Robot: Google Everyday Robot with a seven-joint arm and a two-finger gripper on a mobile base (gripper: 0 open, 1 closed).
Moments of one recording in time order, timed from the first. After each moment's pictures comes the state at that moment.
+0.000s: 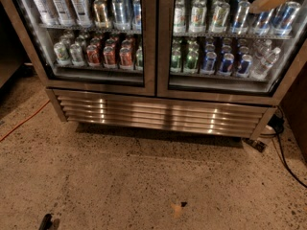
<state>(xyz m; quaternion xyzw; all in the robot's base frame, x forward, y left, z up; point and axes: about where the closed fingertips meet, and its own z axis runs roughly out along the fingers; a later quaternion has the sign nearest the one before) 0.523 -0.175 1.178 -0.63 0.52 -0.22 0.53</state>
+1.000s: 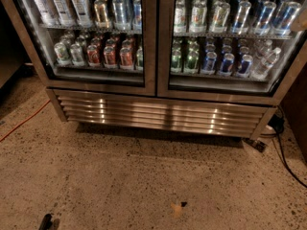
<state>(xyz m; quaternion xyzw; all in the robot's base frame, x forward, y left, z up) 0.491 -0.225 1.161 -0.65 0.54 -0.24 0.47</state>
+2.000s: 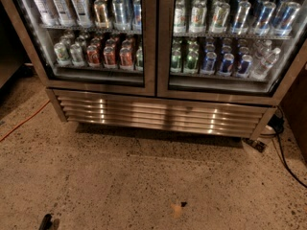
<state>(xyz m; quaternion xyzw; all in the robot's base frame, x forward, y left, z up) 0.412 -0.228 1.146 -0.58 0.60 -0.26 0.49</state>
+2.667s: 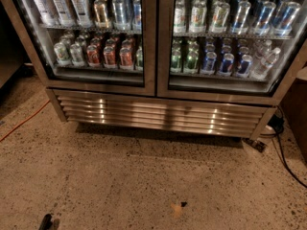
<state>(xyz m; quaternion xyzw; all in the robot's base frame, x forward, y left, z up) 0.396 -0.212 1.144 -0.57 0.60 -0.25 0.50</state>
